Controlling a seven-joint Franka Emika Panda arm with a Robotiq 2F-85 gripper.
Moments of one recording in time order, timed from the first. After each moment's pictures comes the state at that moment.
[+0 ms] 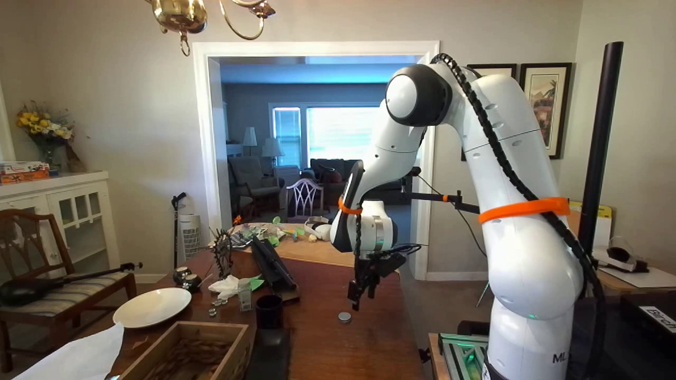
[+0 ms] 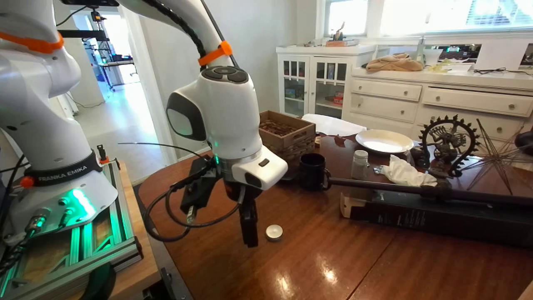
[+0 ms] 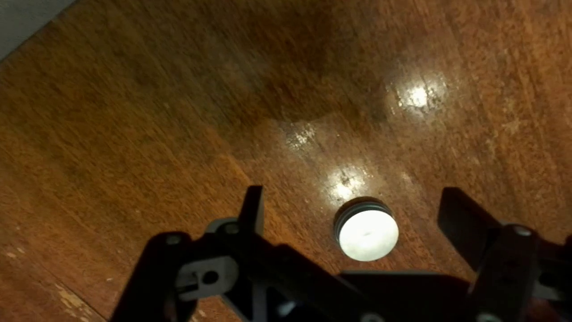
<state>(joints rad) -0.53 0.33 -0.29 -2.49 0.48 2.81 -0.78</state>
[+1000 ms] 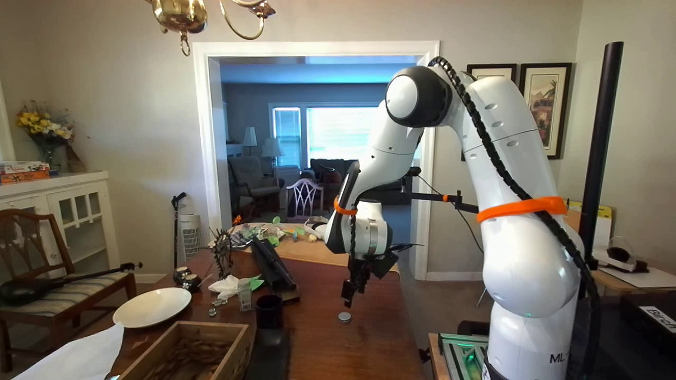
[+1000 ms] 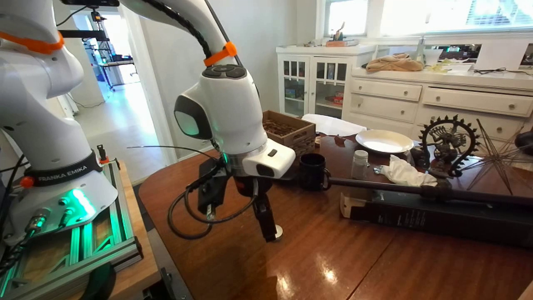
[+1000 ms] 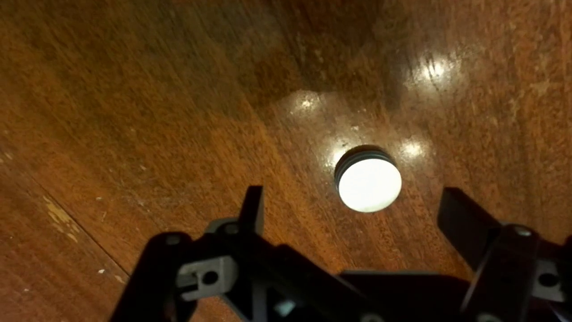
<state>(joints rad) -0.61 0.35 -0.17 -2.47 0.54 2.93 -0.93</state>
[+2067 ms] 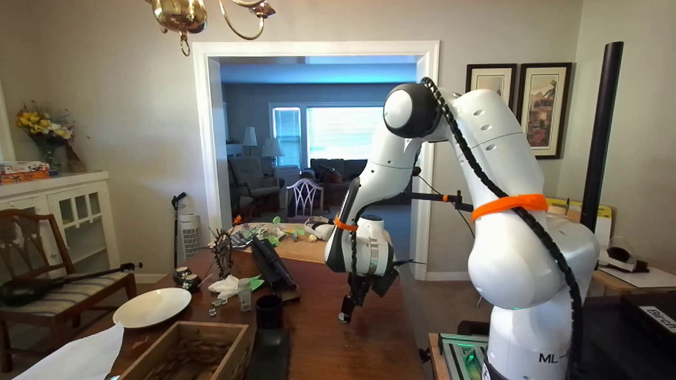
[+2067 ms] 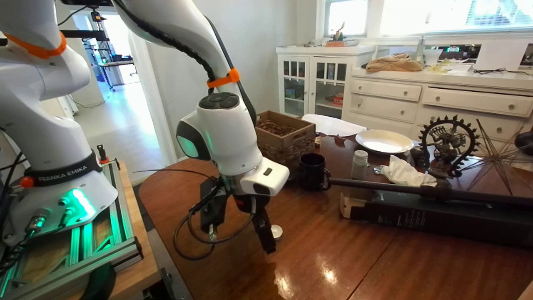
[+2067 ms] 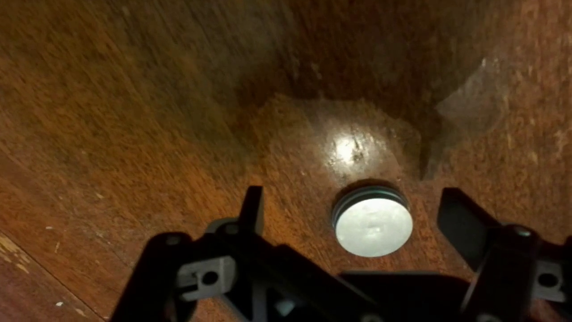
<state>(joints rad) -0.88 0.48 0.12 -2.47 0.54 3.14 -0.98</state>
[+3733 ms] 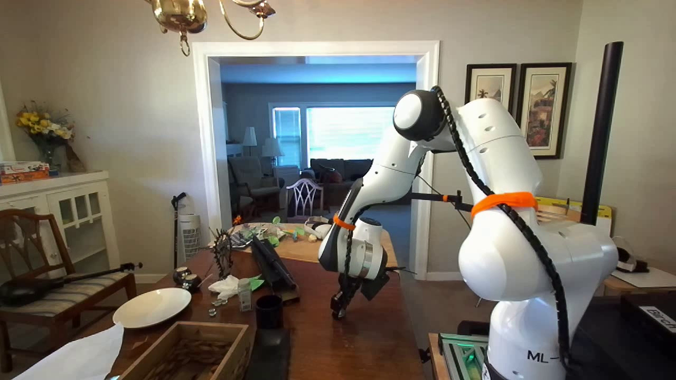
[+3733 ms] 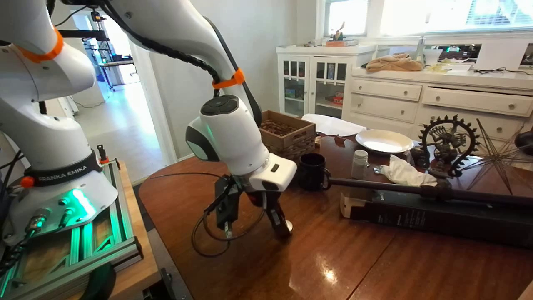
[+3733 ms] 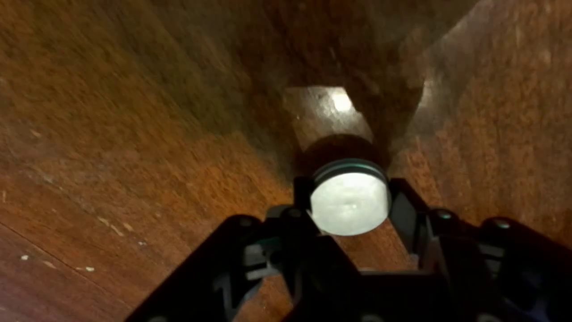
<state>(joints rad) -1.14 0.57 0.41 -2.43 0.54 3.28 -0.99</state>
